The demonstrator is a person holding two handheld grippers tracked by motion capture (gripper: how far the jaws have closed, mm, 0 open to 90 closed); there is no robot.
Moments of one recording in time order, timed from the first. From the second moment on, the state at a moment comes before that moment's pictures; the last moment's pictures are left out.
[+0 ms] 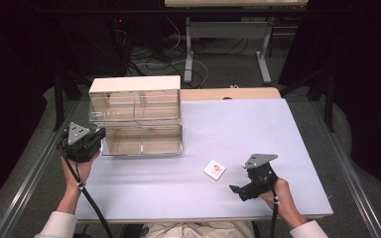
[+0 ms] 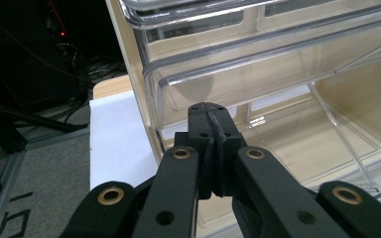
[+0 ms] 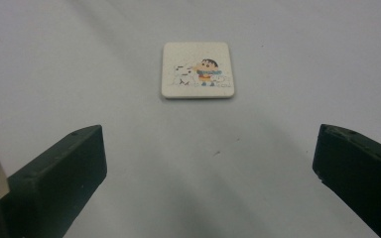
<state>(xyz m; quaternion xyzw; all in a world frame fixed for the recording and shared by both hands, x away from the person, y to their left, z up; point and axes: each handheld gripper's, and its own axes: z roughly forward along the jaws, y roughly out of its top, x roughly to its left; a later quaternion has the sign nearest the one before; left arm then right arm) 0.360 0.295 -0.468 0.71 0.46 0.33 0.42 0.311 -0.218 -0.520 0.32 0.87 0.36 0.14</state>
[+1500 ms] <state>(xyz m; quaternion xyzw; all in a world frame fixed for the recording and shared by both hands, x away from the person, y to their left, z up) 0.361 0.298 -0.469 0.71 0.46 0.33 0.42 0.365 -0.143 -0.556 0.32 0.89 0.32 0.12</state>
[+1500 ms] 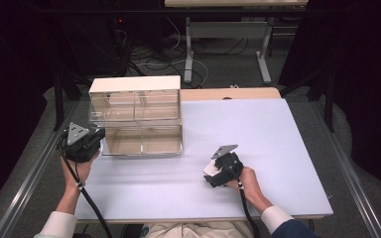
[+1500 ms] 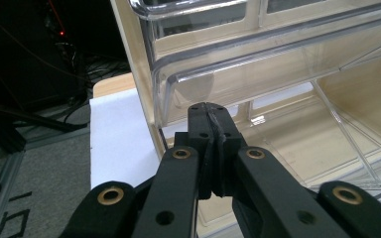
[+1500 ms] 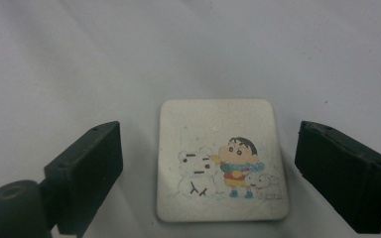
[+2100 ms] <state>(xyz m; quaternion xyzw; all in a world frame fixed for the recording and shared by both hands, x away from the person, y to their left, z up) 0.361 0.298 -0.469 0.71 0.46 0.33 0.42 0.365 -0.139 -0.552 0.31 0.89 0.31 0.11</state>
